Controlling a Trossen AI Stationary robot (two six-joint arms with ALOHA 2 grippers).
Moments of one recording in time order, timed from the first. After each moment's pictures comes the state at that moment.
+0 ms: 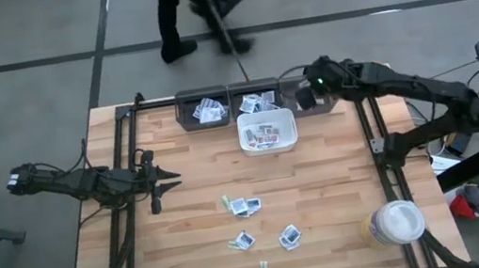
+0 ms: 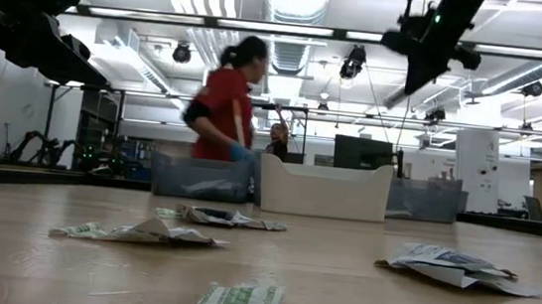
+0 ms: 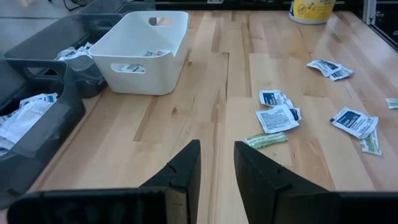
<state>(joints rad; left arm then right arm) -0.23 0.34 0.26 -0.40 -0.34 -0.12 -0.42 1.23 1.19 -0.91 0.53 0.52</state>
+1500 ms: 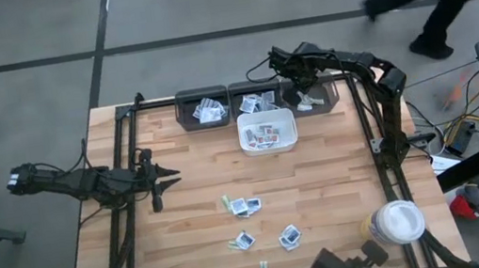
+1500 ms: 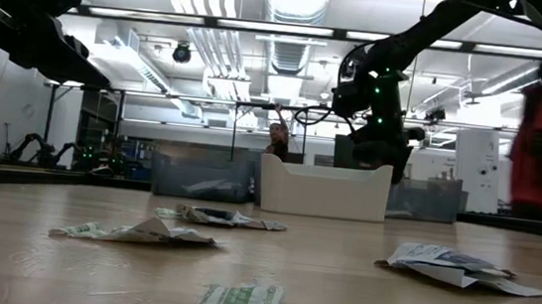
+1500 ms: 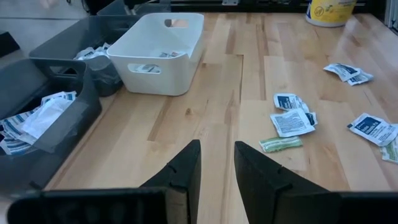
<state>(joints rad) -0.23 0.34 0.26 -0.40 -0.40 -0.13 -0.76 1.98 1.54 -1.13 0.37 0.15</state>
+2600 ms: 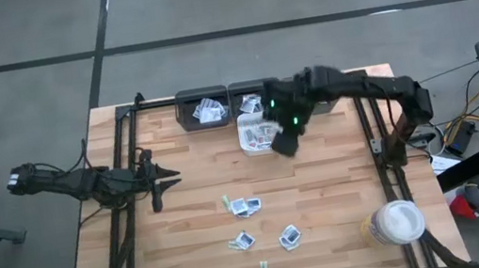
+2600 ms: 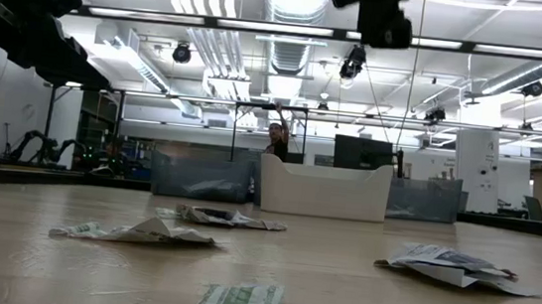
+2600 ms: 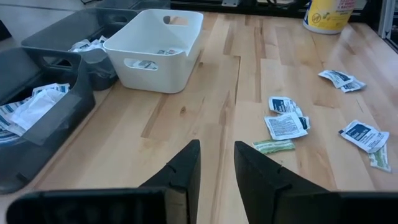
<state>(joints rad) -0.23 0.34 0.26 -0.40 -0.38 -0.19 -0.21 1.71 1.80 -1.34 -0.31 0.42</state>
